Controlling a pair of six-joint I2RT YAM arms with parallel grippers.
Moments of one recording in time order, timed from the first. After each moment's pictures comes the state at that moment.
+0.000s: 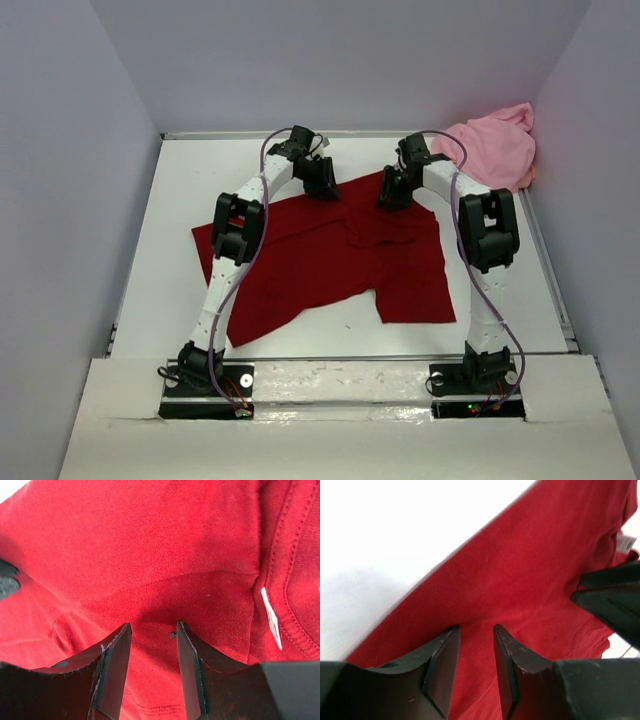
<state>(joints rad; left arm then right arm) -0.37 2.59 2.31 -0.73 0.50 -0.42 0.23 2.24 1.78 -0.63 -0.19 0.40</state>
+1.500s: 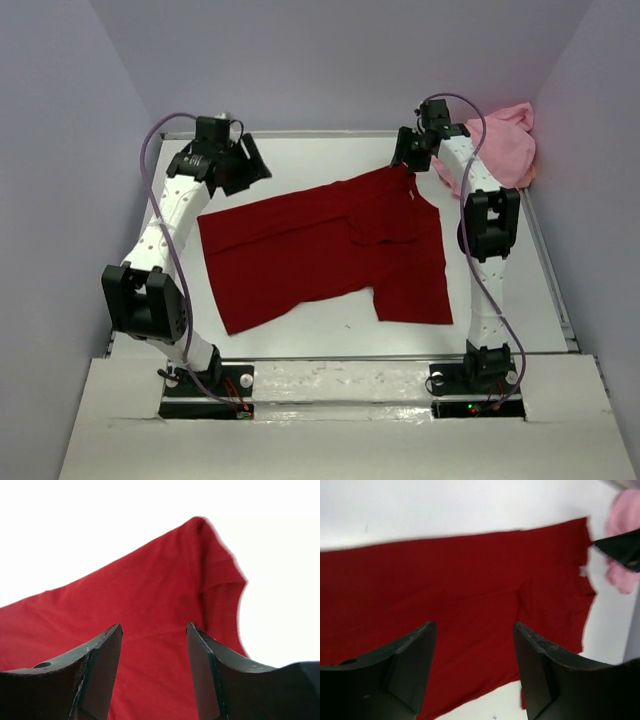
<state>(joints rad) -0.22 1.60 1.65 -0.73 0.10 -0.56 0.14 2.38 2.22 -0.76 -0.19 0.31</state>
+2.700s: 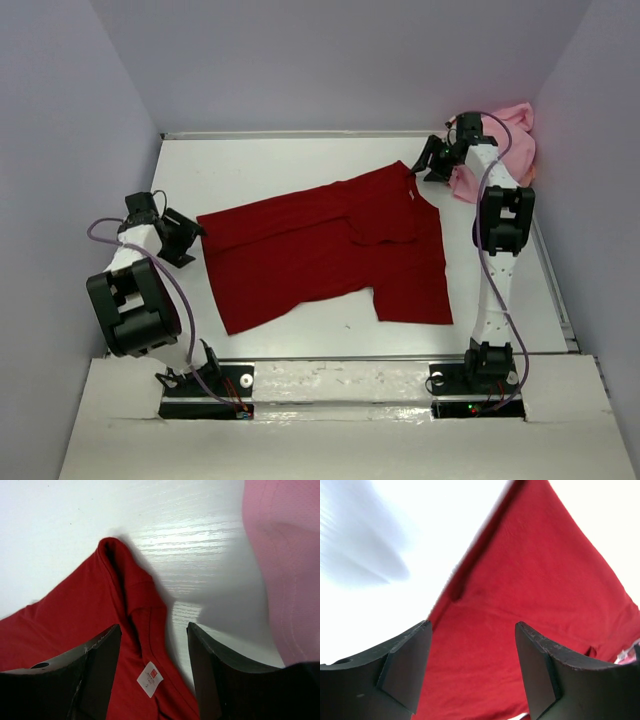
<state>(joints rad) 0.35 1.49 0.92 -0.49 0.24 -0.71 -0.05 2.50 2.23 -0.70 -0.44 0.35</state>
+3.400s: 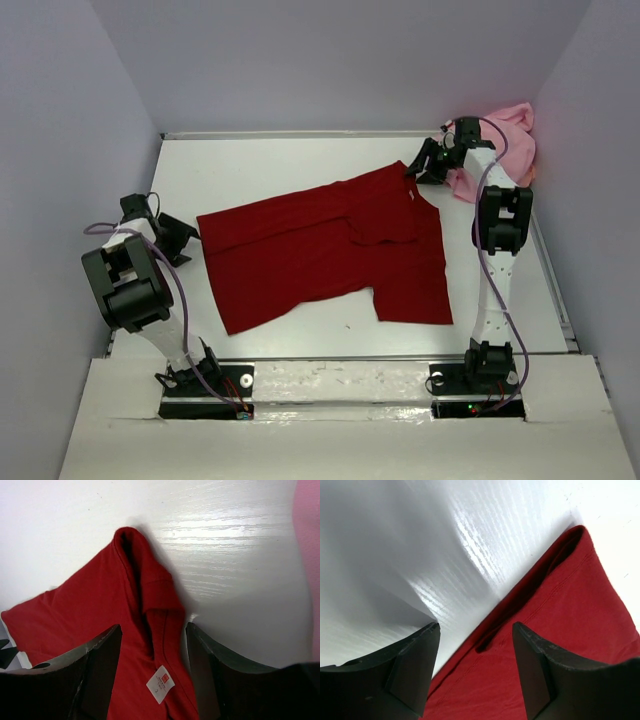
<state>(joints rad) 0.42 1.70 0.98 -0.43 0.23 -0.71 -0.06 2.53 2.21 -0.65 -0.59 0.37</state>
